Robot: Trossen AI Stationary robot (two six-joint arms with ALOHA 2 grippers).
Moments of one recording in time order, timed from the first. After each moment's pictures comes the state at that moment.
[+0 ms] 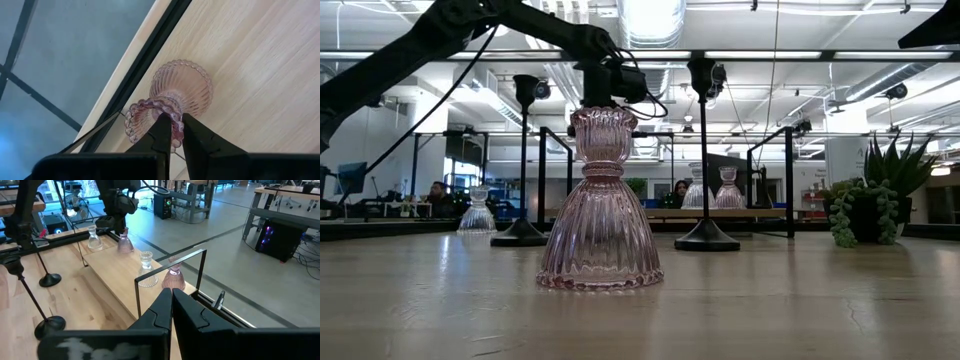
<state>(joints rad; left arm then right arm) 0.64 2.19 2.21 -1.37 -0.20 0.05 -0.33 0.05 0.83 -1.04 0.32 0.10</state>
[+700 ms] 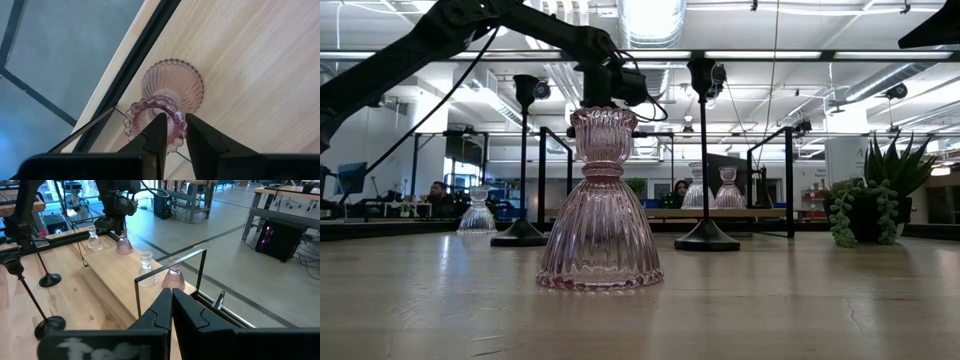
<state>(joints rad) 0.64 2.19 2.20 -1.39 -0.19 0.05 -0.33 0.05 0.83 -1.04 0.32 0.10</state>
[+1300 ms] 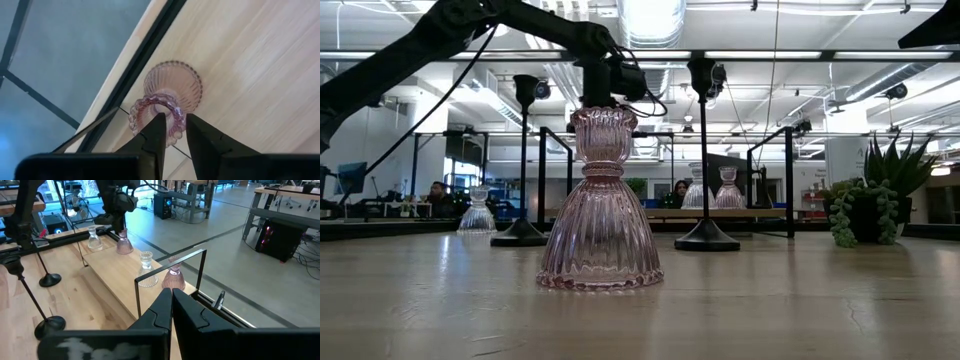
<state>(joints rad) 0.64 2.19 2.25 -1.41 -0.19 0.05 -0.33 0.05 0.83 -1.04 0.32 0.10</state>
